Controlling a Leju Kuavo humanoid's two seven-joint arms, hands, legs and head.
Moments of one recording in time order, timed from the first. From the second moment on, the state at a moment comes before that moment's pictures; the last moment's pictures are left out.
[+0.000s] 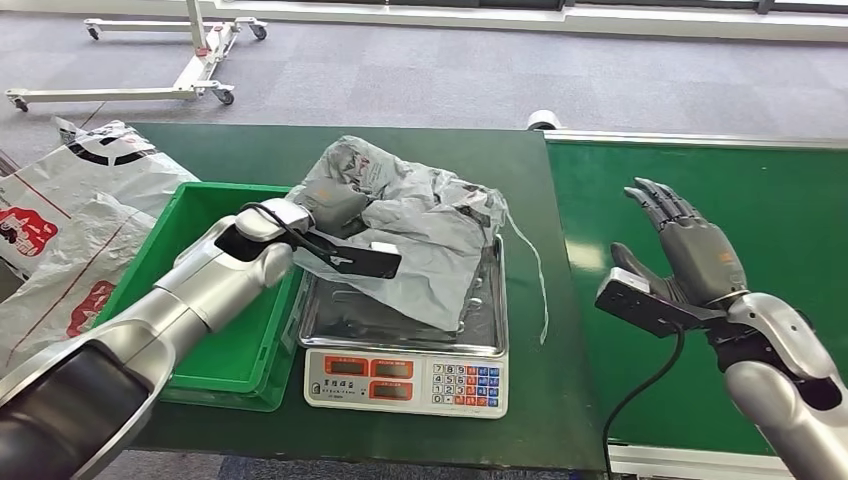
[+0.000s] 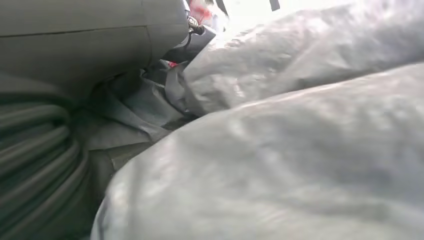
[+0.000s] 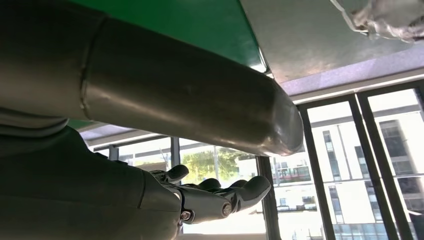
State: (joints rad) left arm -0.98 0.18 -0.89 -0.75 -0.79 -0.25 -0.23; right arm -0.38 -0.64 0.50 -1.61 0.55 0.07 -0.05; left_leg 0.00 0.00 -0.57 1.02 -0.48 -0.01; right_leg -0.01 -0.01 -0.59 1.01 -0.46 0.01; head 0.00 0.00
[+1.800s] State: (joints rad) left arm -0.06 0.92 -0.10 -1.61 -0.58 -0.38 -0.19; right arm 0.02 -0.68 0.20 -1.82 0.64 0.02 -0.01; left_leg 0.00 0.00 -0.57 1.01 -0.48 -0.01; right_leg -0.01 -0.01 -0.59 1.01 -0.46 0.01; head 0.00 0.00
